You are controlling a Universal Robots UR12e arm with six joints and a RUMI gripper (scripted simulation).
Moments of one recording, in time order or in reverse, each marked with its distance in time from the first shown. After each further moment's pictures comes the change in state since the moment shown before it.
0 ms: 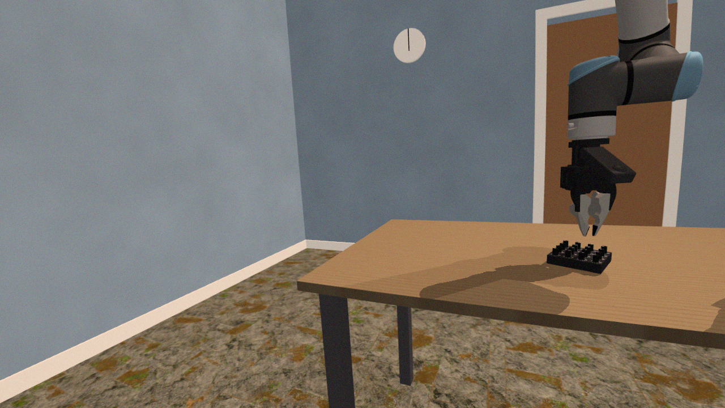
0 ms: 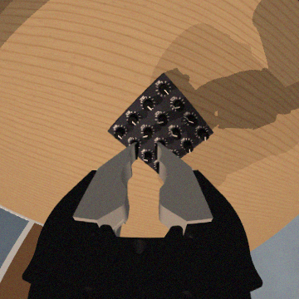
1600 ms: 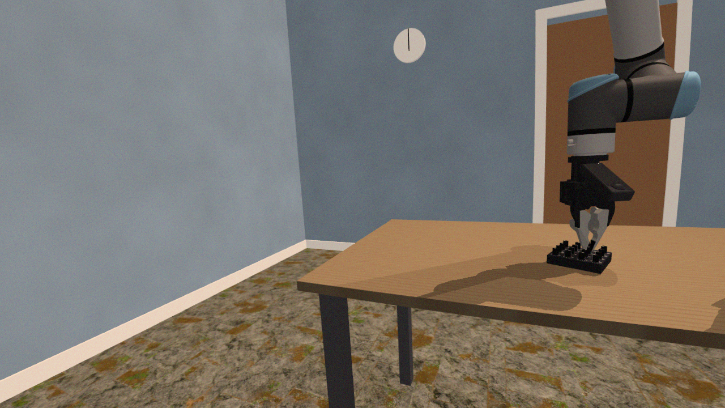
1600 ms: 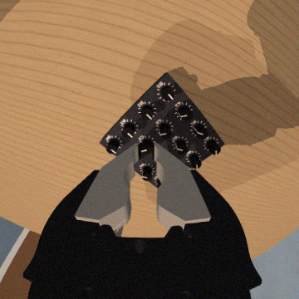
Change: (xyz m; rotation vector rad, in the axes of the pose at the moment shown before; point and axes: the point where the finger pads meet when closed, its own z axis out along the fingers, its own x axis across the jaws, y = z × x) arm 0.000 0.000 0.036 0.000 0.000 0.000
